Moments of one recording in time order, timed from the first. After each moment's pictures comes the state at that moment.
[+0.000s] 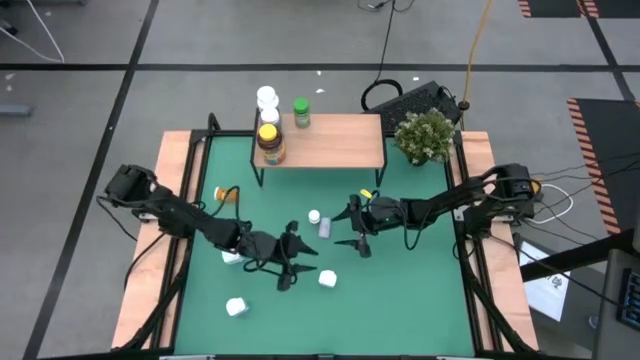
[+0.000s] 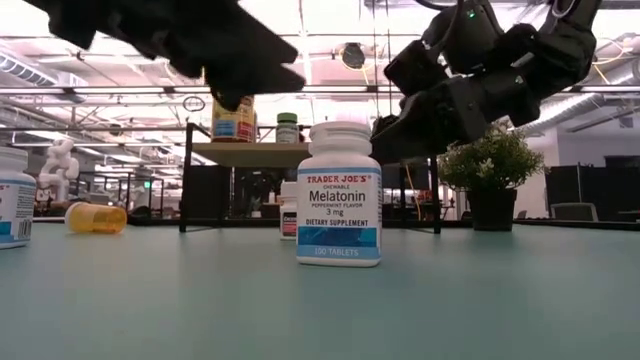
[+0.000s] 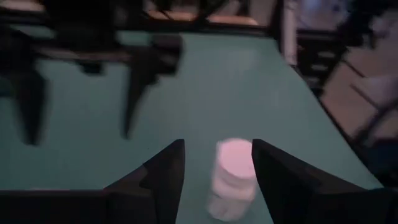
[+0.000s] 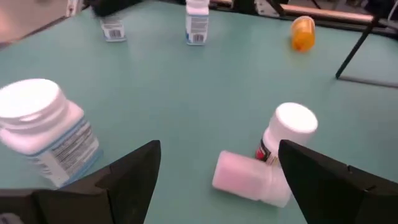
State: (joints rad) left arm -0.35 1.57 0.72 0.47 -0.15 -0.18; right arm 0.02 1.64 0.55 0.69 -0.10 -0.11
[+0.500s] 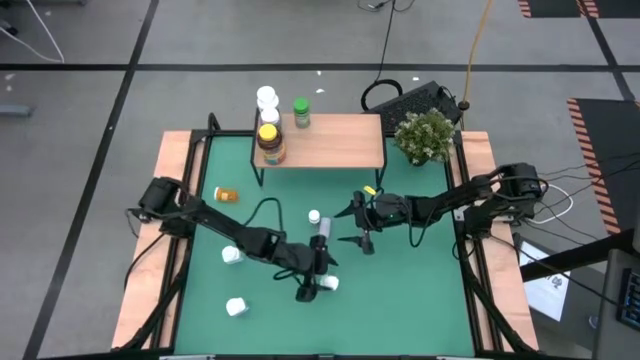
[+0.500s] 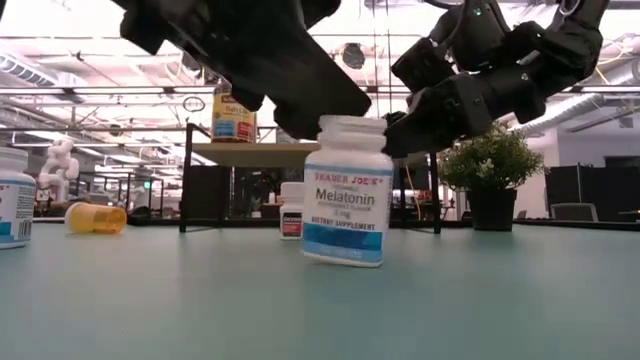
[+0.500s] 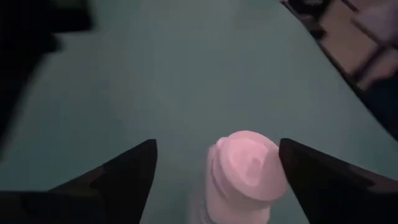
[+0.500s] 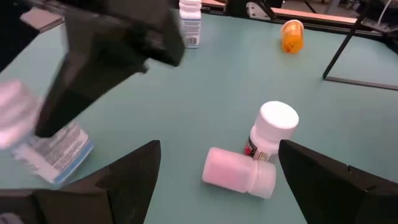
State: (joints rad) left arm -0.32 1.87 1.05 0.20 0.00 -0.07; right arm 0.00 1.59 0.52 0.68 -0.10 -0.12
